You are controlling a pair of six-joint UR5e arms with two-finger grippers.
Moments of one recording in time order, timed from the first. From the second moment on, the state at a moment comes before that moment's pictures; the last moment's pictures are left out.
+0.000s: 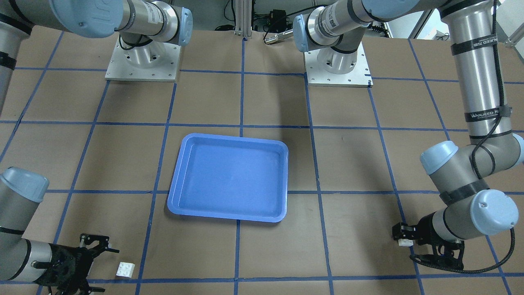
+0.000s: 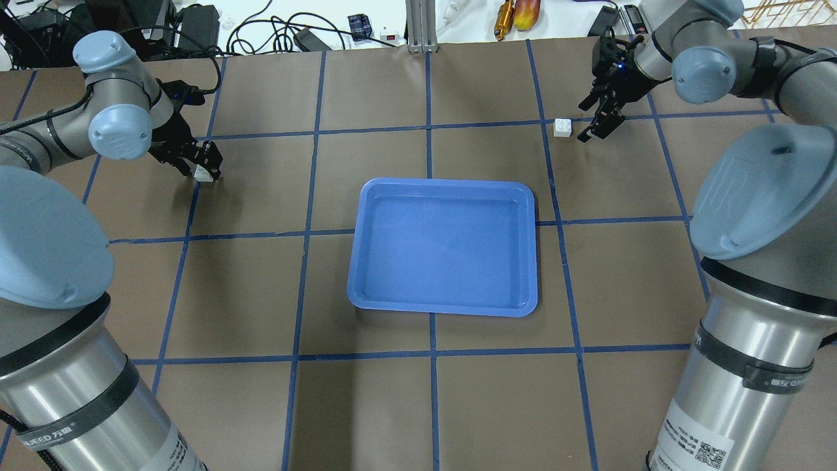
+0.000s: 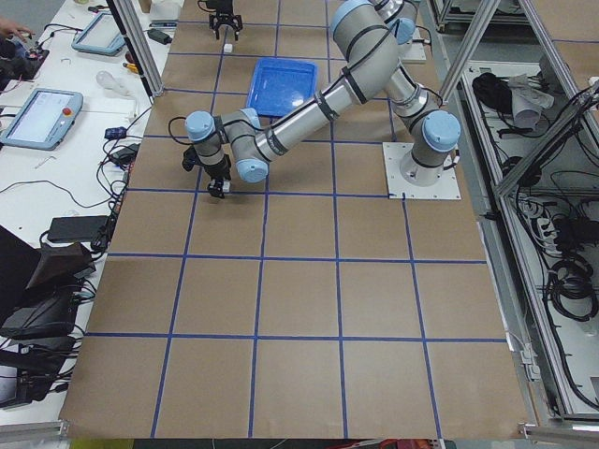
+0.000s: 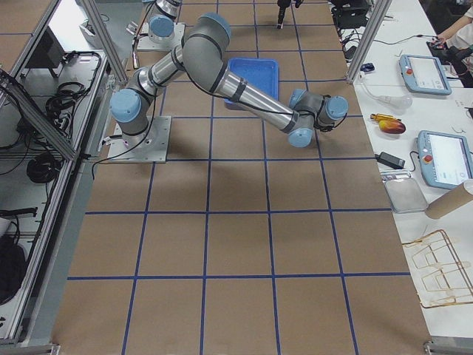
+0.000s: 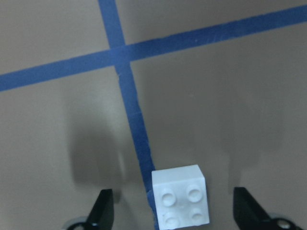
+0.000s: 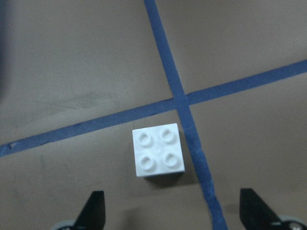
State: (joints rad) left arm -1.25 -2.27 -1.44 -1.05 1.58 0.52; right arm 1.31 -0.74 1.22 -1.91 -1.10 -1.61
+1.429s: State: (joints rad) left arm -1.54 -2.09 -1.46 -1.17 1.56 0.11; right arm 1.23 -0.73 1.35 -2.00 -0.79 -1.72
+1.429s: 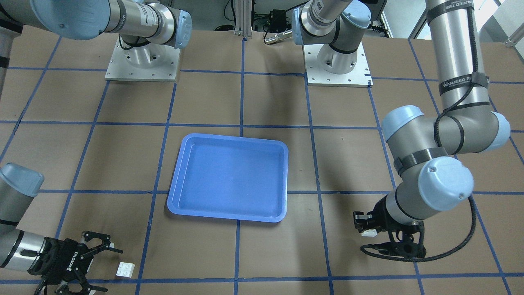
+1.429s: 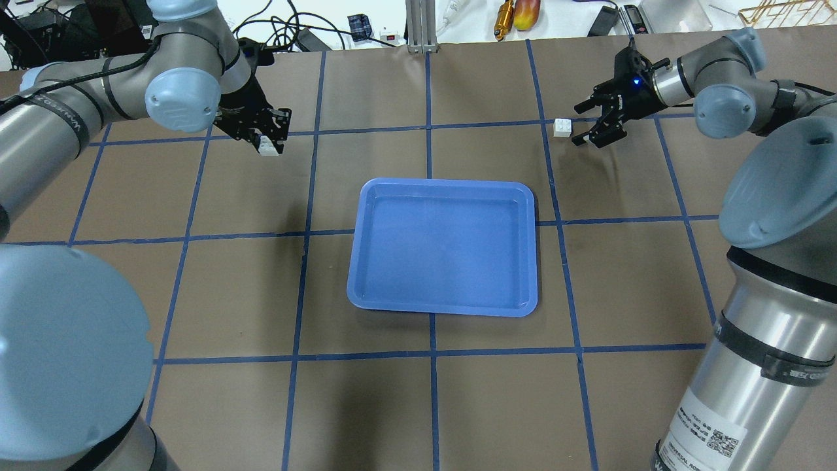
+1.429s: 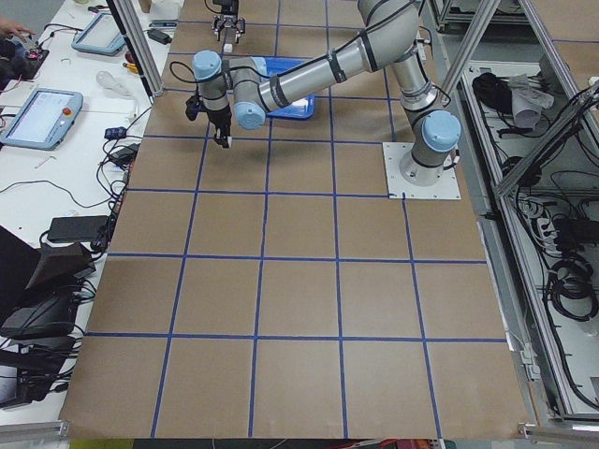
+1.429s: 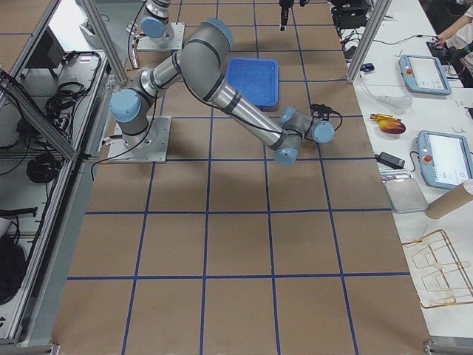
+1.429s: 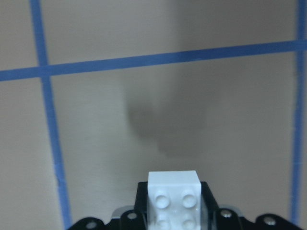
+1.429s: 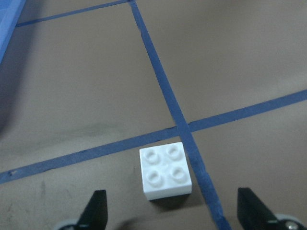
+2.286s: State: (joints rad) left arm -1.83 -2.01 -1.61 -1.15 1.50 -0.15; right arm 1.25 -0.73 1.35 -2.01 -0.78 -1.72
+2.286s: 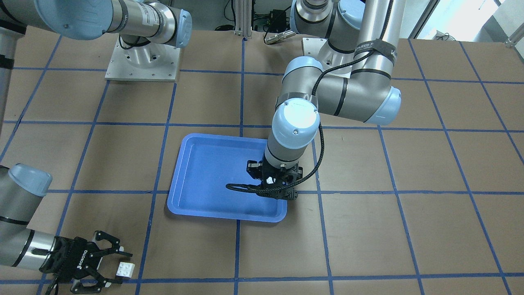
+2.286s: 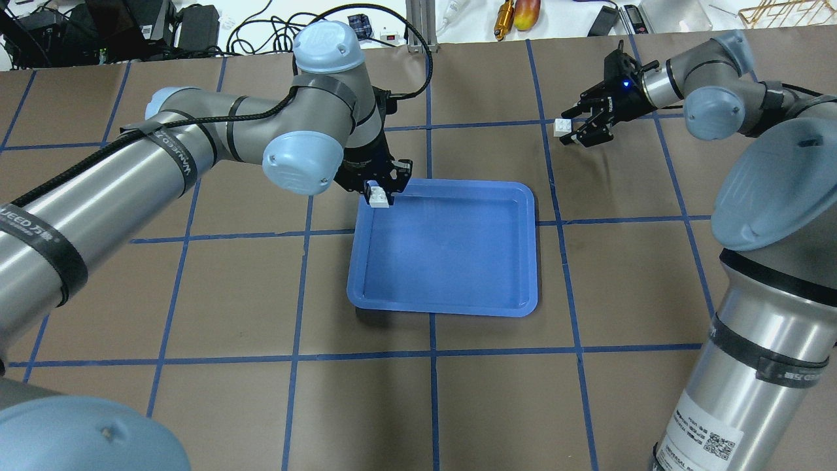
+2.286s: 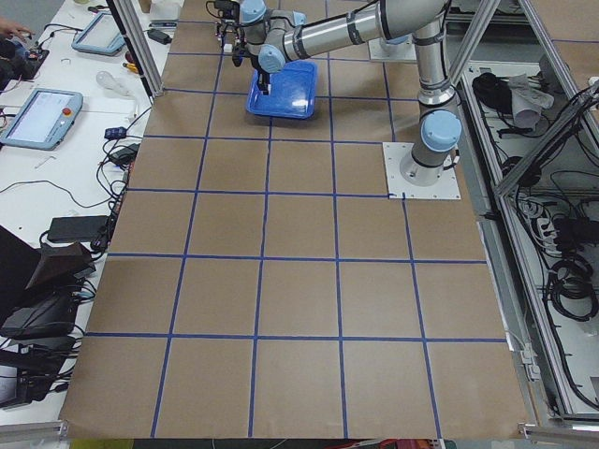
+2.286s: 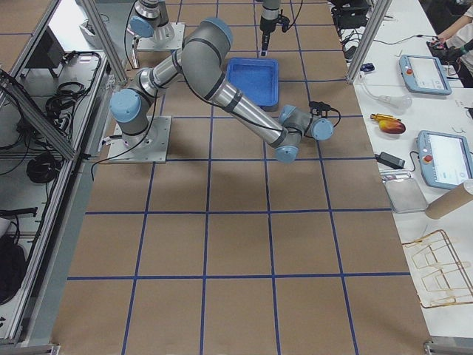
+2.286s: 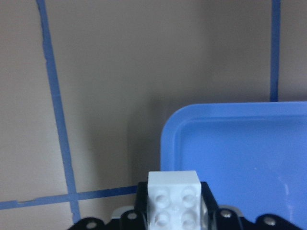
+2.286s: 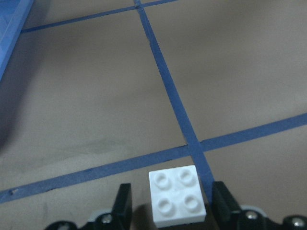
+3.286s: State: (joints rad) left arm -1.92 -2.06 -1.71 -0.97 1.43 -0.29; right arm 1.29 -0.96 1.49 -1.92 -0.87 -1.72
